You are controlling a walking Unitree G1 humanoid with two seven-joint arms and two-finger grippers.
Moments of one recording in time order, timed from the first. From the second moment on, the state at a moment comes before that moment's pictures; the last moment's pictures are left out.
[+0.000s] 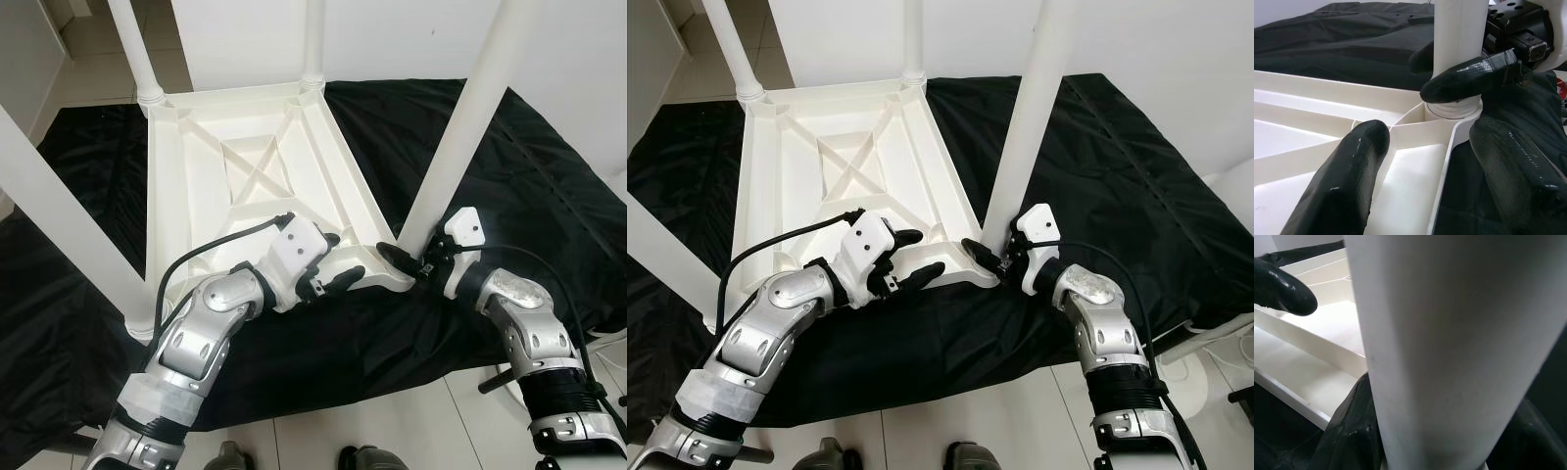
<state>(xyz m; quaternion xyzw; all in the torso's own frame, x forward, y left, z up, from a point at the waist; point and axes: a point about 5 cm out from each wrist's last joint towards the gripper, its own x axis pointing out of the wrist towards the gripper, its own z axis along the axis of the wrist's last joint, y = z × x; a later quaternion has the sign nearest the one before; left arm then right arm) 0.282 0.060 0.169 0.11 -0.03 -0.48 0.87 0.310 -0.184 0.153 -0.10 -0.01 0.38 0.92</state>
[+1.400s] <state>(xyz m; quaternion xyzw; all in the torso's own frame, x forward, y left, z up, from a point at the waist) 0.283 0.059 0.165 0.12 -0.03 -0.49 0.87 0.292 -0.117 0.144 0.01 -0.02 0.06 1.00</state>
